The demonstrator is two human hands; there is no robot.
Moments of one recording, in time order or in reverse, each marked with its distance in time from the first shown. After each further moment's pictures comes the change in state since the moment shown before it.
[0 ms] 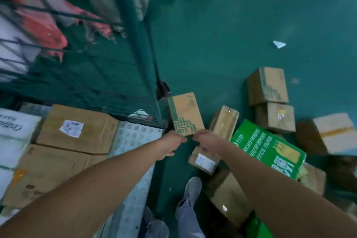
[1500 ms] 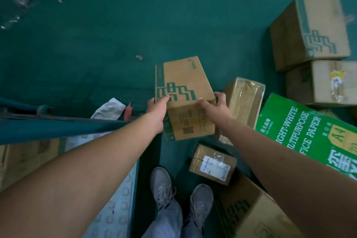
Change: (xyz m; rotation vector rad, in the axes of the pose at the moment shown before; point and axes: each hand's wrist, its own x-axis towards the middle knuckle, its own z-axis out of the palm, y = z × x) left_hand 0.422 0.000 0.044 -0.456 0.343 -0.097; right_hand 0.379 0.111 -0.063 0.256 0.215 0.014
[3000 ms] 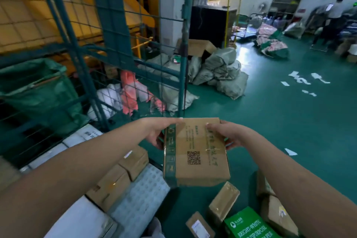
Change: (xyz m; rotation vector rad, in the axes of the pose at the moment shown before) left_hand -0.823 0.058 -0.305 0.146 -0.193 0.278; right_hand -0.781 -0.230 -0.201 -0.646 -0.266 -0.533
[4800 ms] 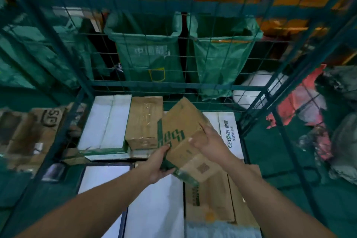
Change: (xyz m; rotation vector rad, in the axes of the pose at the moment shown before) left_hand 0.066 -0.416 -0.472 -1.616 0.754 -0.090; right_hand 0.272 -0.391 0.669 -0.647 -0.651 -0.813
